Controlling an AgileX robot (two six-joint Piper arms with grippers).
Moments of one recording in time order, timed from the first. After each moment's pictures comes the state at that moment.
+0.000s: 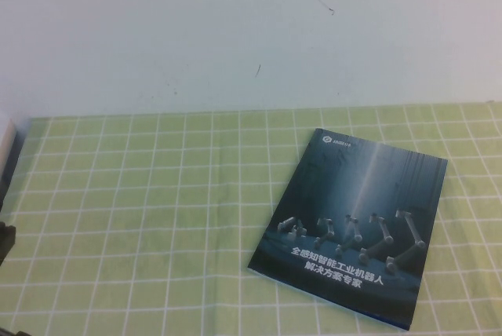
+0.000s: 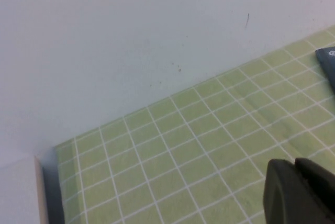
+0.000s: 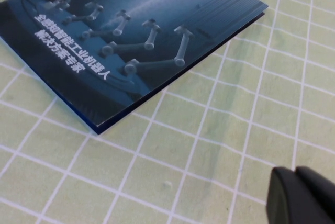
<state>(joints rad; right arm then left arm) 0.04 0.28 -0.23 0.30 0.65 -0.53 -0.26 0.42 -0.42 -0.01 0.30 0.19</state>
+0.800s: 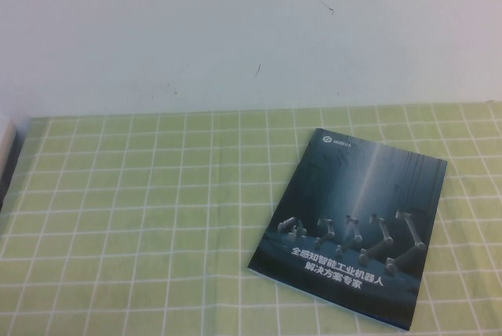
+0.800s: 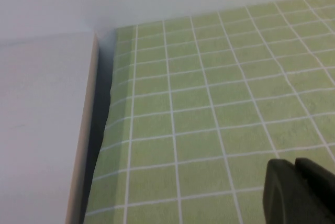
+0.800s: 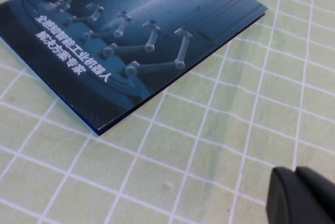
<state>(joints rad) 0.04 0.28 -0.23 0.30 0.65 -0.53 0.02 -0.01 0.02 -0.04 0.35 0.10</state>
